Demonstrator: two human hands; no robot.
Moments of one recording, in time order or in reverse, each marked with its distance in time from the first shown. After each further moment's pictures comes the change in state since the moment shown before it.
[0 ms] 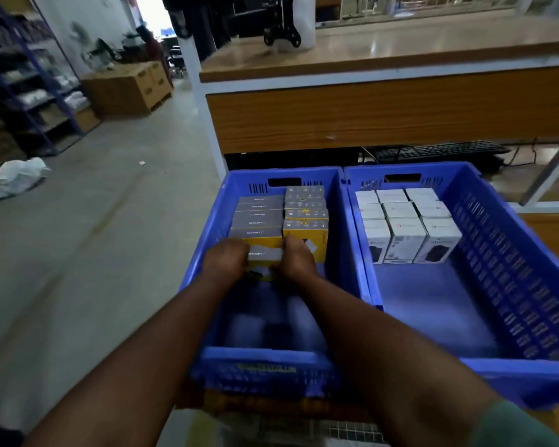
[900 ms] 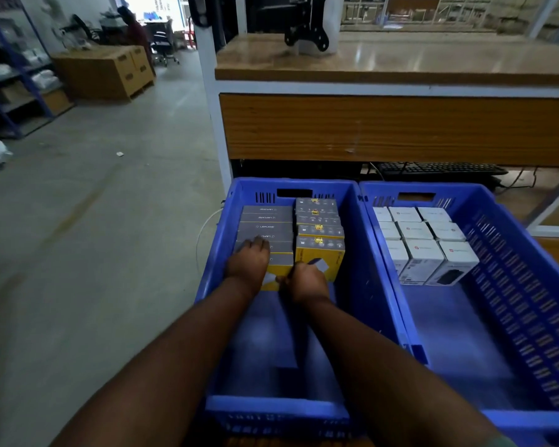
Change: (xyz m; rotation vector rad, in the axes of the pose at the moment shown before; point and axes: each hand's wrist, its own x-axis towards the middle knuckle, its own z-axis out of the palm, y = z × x) left_hand 0.064 0.002 0.032 0.072 -0.023 0.089; right_hand 0.034 0.007 0.030 -0.313 -0.036 0.185
